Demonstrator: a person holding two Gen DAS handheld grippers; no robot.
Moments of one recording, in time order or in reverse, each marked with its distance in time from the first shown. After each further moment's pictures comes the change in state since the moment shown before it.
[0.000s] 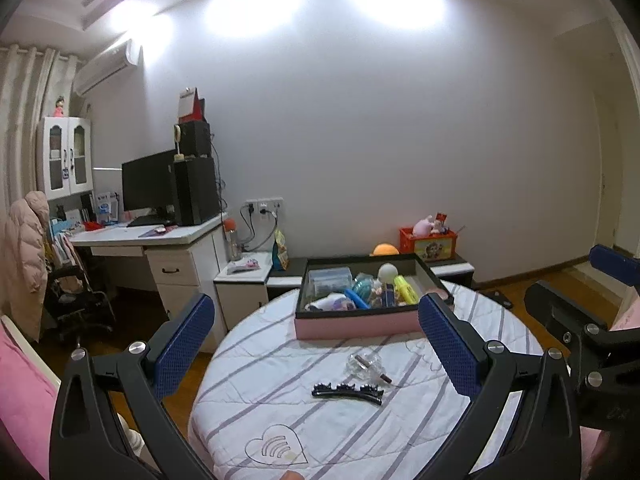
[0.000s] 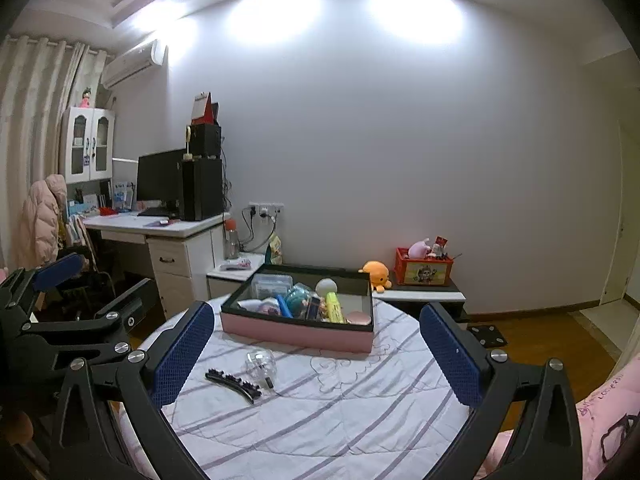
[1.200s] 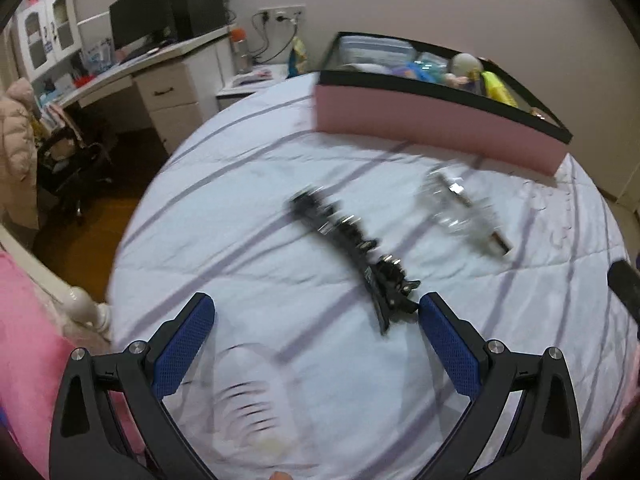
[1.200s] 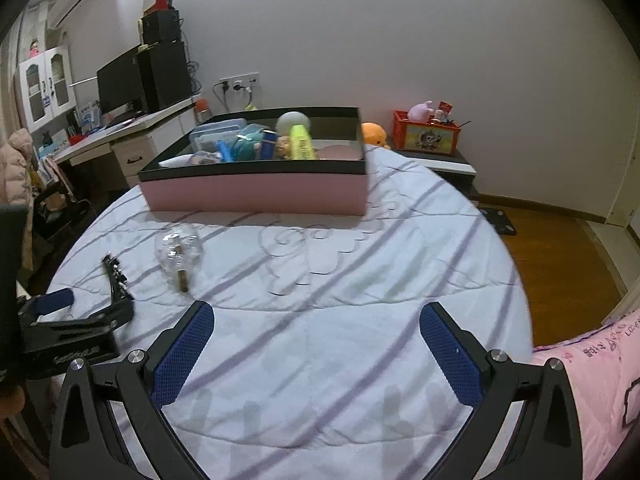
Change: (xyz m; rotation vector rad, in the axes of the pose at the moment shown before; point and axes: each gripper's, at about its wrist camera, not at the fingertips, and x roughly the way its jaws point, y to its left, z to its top) left arm 0.174 0.023 -0.131 -0.105 0.676 0.074; right arm 0.155 -0.046 -0.099 0.082 0.468 0.010
